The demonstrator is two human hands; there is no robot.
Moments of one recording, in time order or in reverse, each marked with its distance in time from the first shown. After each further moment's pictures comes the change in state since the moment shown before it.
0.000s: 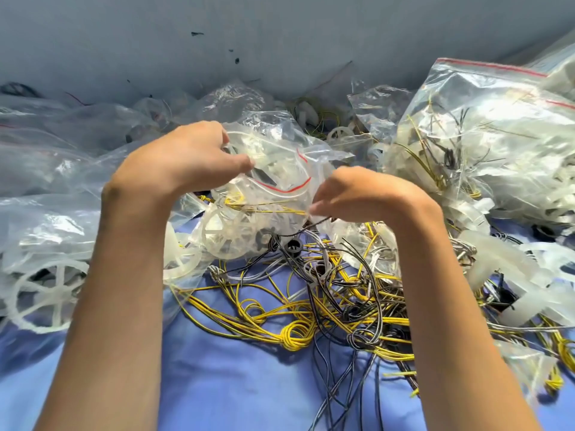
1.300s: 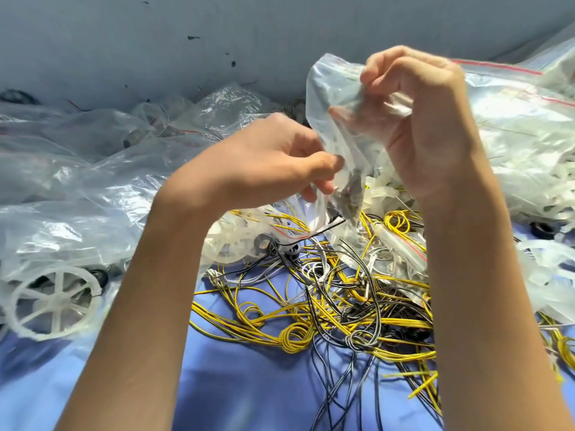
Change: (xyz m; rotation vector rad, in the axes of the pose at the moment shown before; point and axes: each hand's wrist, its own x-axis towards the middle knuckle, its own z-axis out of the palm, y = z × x) left_hand -0.032 0.056 0.004 -0.510 -0.225 0.465; right_hand -0.028 -0.013 -0.047 1.494 0.596 -0.387
